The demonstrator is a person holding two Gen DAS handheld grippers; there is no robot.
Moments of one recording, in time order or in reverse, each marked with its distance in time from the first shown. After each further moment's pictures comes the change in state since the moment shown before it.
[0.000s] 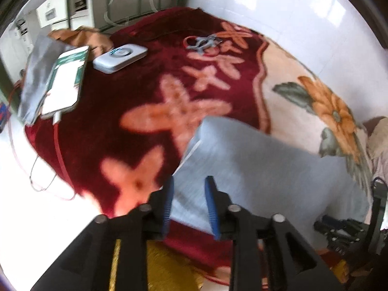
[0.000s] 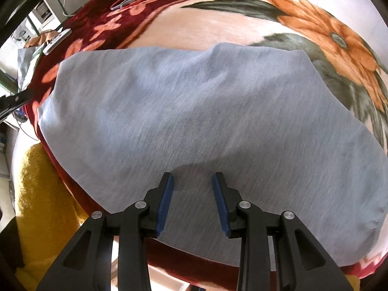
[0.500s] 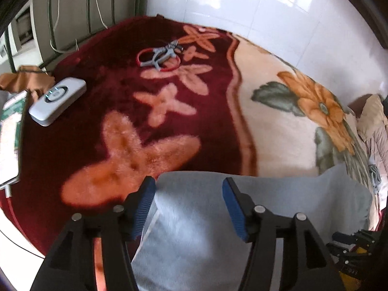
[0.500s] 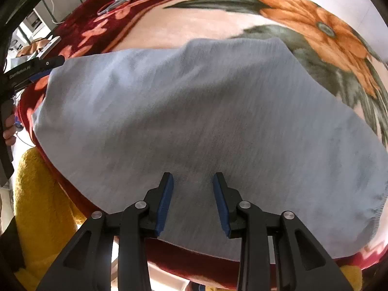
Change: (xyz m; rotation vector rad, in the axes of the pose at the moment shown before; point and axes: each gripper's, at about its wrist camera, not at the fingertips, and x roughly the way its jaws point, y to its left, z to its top) left arm 0.065 -0.036 0.054 0.146 -0.030 -0.096; right arm -0.002 -0.016 -0.004 0.051 0.014 -0.027
